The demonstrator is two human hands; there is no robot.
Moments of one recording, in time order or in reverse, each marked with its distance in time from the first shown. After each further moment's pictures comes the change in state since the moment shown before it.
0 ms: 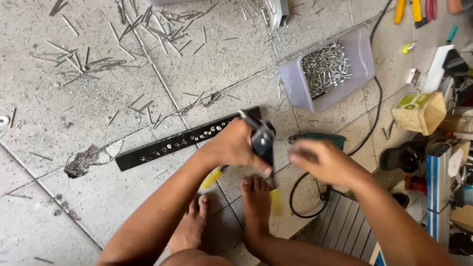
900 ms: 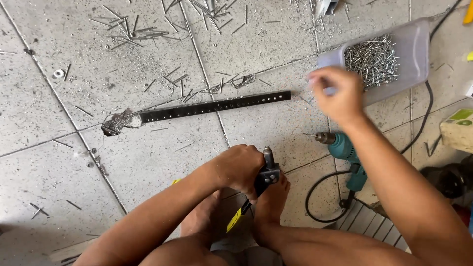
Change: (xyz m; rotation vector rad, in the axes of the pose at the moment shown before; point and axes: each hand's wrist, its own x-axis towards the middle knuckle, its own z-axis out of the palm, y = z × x) left_hand -0.062 0.051 0.021 0.718 -0.551 -0.468; right_hand 0.136 0.056 -0.007 0.076 0.633 -0.613
